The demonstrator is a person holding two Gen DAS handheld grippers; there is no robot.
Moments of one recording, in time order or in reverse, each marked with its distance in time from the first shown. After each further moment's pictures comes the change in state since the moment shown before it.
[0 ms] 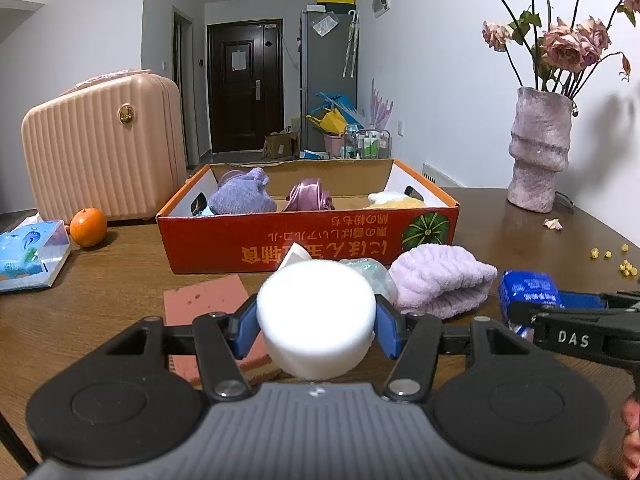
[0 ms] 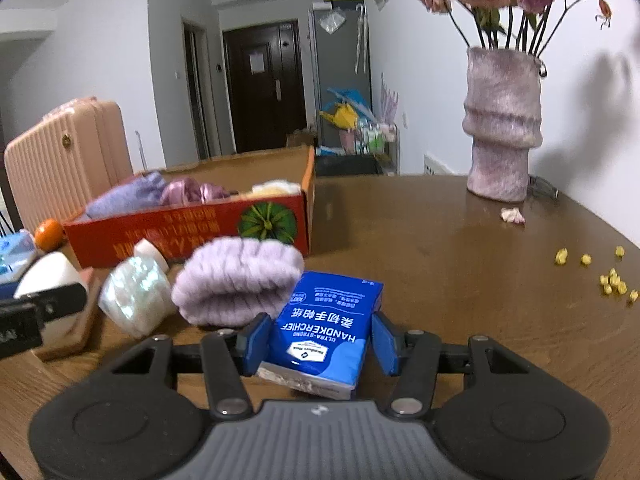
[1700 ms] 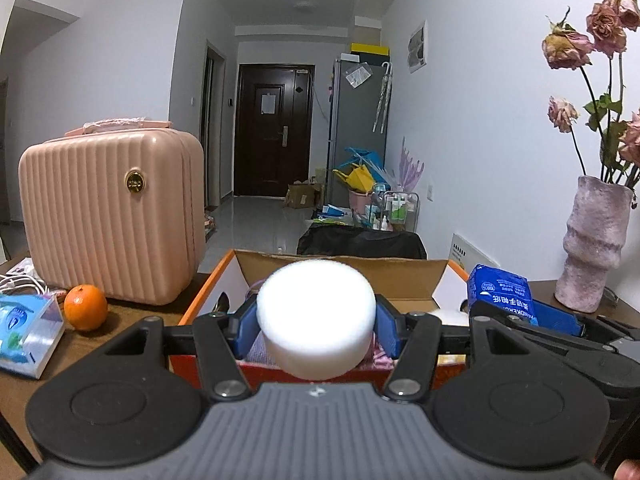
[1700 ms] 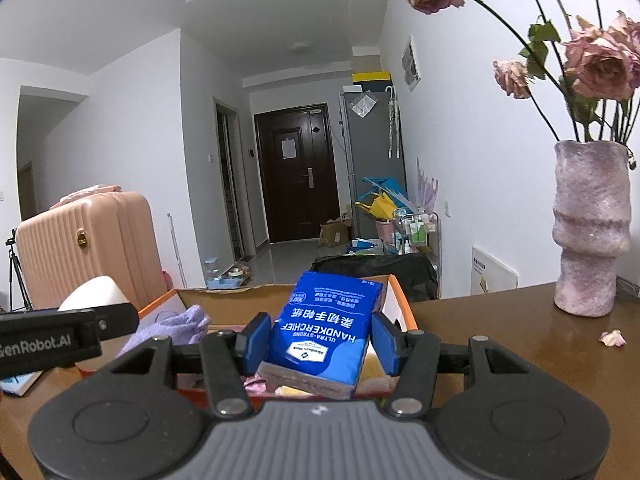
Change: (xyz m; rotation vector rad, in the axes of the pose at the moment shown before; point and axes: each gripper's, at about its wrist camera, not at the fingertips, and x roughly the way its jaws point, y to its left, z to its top) left arm 0.072 0.045 0.085 -0.089 -0.160 0.051; right arm 0.083 0.067 0.084 0.002 -0.274 0.100
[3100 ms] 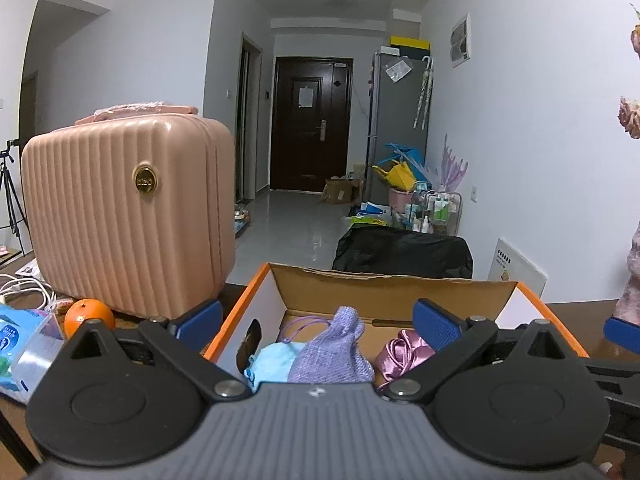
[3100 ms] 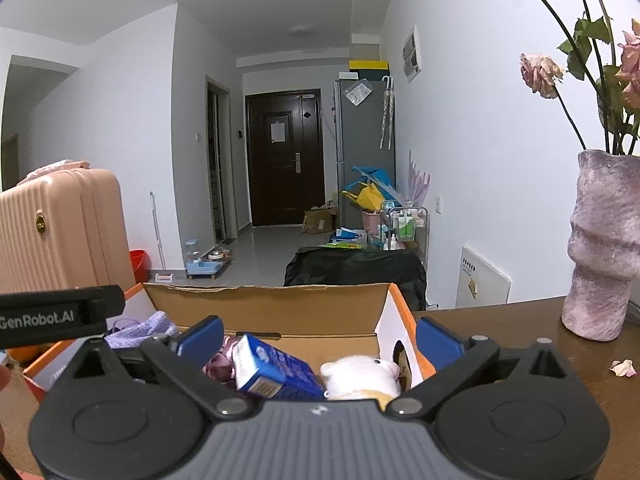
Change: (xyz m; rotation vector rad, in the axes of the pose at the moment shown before) left arm 0.071 0.020 0.017 -0.037 0.022 0.119; right arm 0.060 0.010 0.014 -0.061 0.049 -0.064
